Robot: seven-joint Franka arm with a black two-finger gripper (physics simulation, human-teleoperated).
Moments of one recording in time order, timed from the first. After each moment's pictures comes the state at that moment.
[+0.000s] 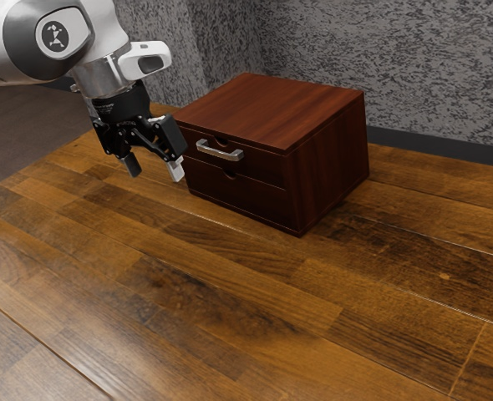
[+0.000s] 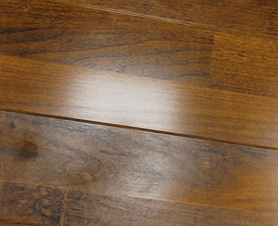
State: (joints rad) arm 0.37 0.07 -0.19 -1.35 -0.07 1.48 0.02
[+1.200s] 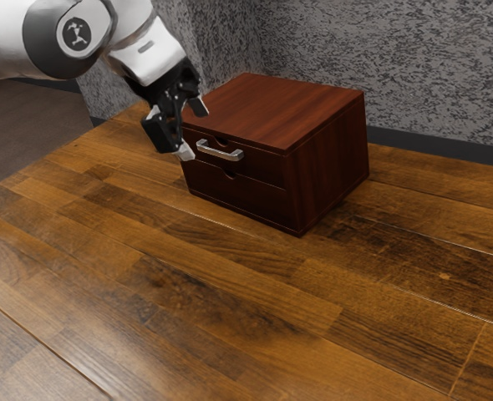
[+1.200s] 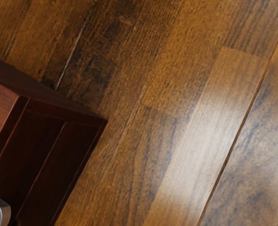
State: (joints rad) arm 0.37 0.08 -0.31 -1.33 -0.01 1.74 1.24
